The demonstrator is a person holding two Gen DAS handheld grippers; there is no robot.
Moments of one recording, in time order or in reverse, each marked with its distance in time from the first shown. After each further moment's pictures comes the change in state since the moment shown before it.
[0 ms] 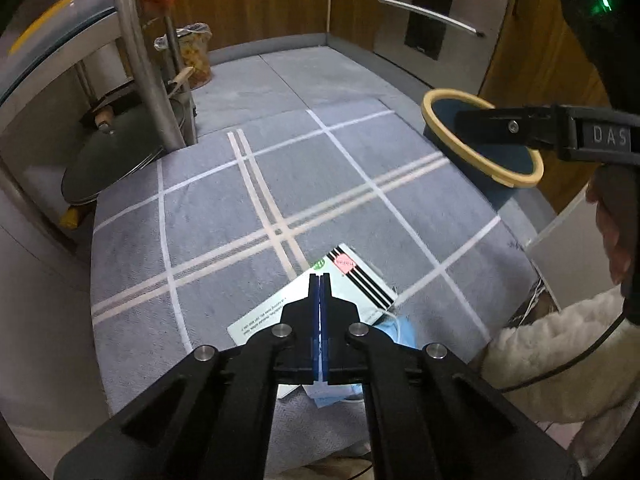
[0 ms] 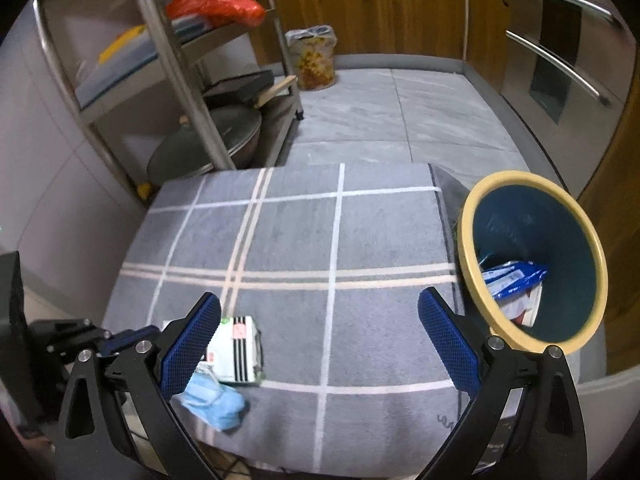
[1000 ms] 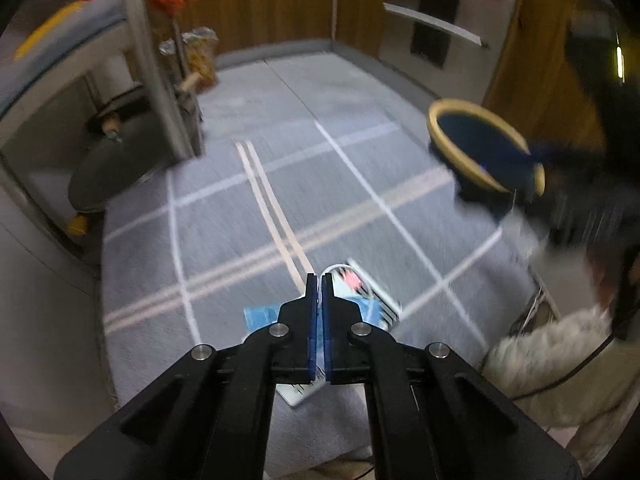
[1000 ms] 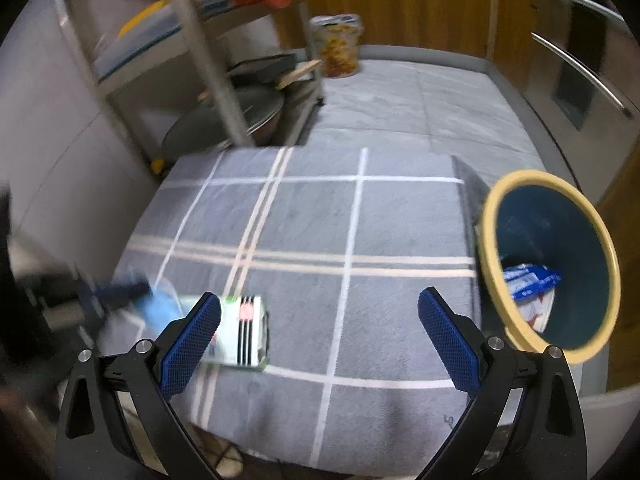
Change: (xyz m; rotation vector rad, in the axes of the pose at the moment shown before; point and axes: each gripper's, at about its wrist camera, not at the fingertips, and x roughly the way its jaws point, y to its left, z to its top) left arm -0.022 0.016 0.018 -0.044 -0.053 0.008; right arm 0.013 0.013 -0.014 -0.108 0.049 0.063
